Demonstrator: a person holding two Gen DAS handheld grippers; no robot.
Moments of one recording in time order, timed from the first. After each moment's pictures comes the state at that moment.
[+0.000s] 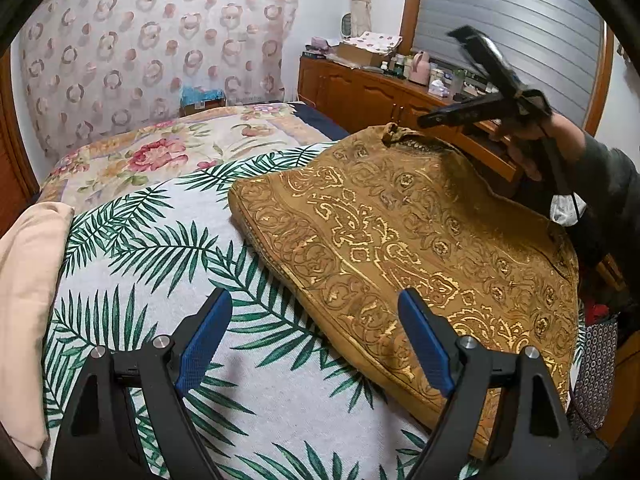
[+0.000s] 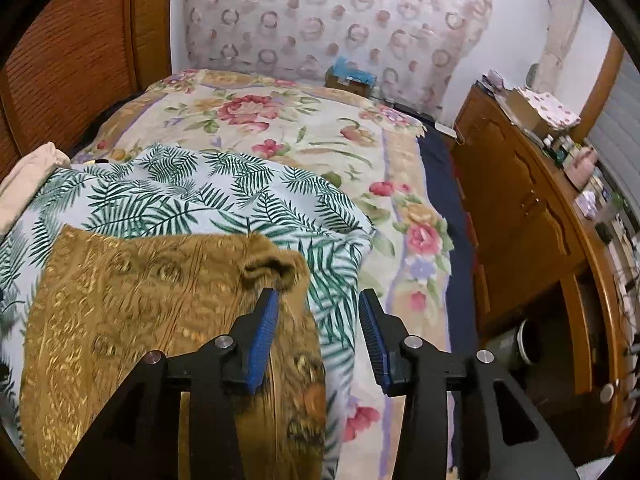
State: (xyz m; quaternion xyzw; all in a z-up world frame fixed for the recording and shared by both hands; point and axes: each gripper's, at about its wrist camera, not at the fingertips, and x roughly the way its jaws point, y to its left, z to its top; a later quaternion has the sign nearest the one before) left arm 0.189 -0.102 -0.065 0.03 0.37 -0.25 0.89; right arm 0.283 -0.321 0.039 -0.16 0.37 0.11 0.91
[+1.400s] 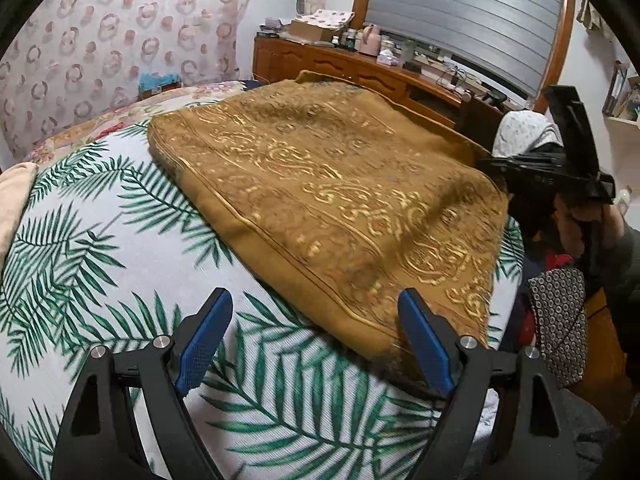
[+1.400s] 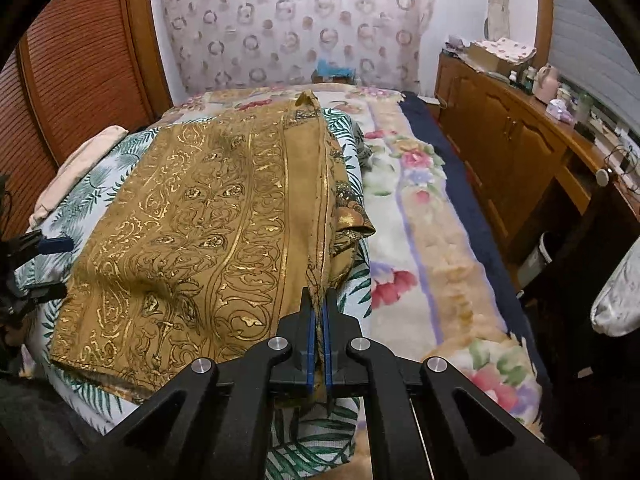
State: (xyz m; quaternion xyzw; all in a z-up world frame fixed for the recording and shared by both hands) left arm 0.077 -0.144 -0.082 0.05 0.40 -0.31 0.86; right arm 0.031 -0.429 -0.010 -0.05 0.36 0.11 0.93
